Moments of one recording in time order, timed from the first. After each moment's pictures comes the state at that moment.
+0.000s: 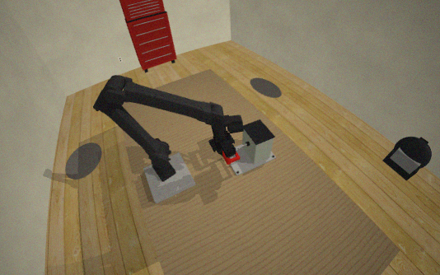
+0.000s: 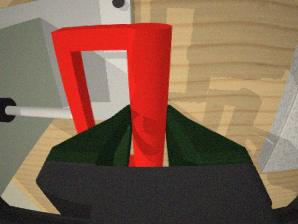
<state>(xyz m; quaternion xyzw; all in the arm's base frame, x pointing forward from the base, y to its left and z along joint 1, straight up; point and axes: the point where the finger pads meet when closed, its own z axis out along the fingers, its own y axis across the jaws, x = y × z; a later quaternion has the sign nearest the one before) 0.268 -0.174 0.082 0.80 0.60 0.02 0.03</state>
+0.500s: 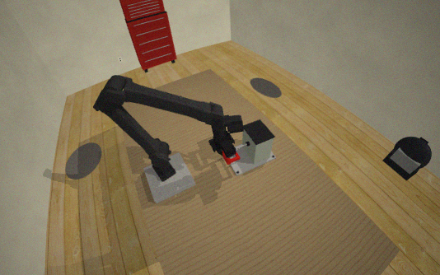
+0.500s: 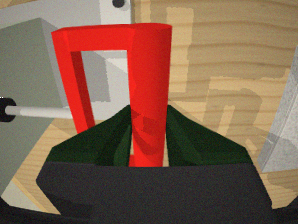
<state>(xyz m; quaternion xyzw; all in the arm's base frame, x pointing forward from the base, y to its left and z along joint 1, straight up) 0.268 -0.174 0.082 0.80 0.60 0.02 0.03</state>
